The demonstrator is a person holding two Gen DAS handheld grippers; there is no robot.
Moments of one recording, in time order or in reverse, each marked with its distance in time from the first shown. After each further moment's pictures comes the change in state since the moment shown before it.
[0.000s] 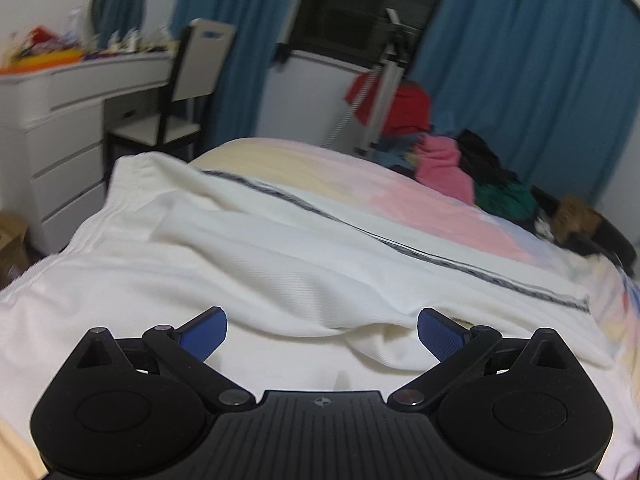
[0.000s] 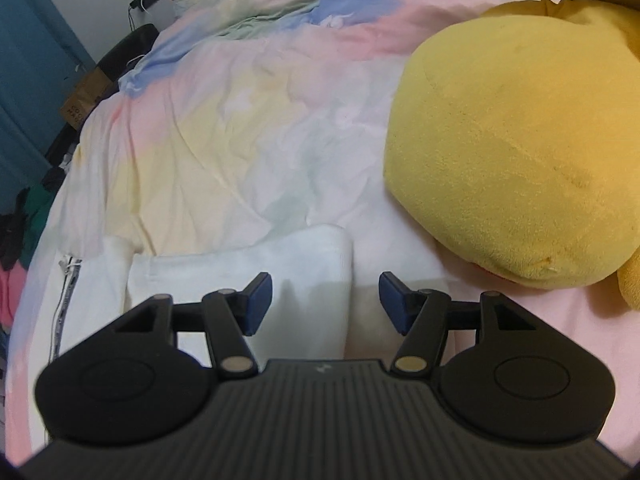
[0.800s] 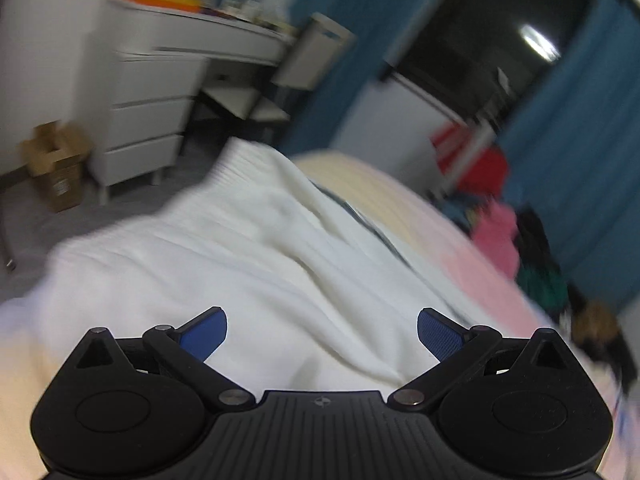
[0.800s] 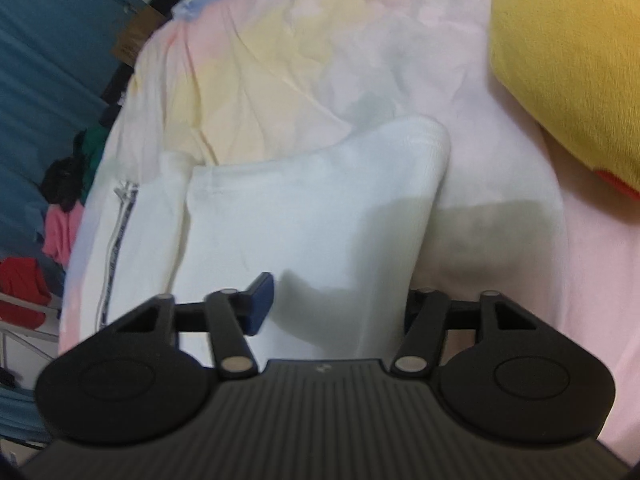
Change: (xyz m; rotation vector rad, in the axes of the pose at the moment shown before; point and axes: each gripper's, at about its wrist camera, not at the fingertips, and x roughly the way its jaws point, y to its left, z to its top) left arm -0.049 0.097 0.028 -0.399 -0.045 0.108; right arm 0.021 0.010 -0.024 -0.021 0.221 0.235
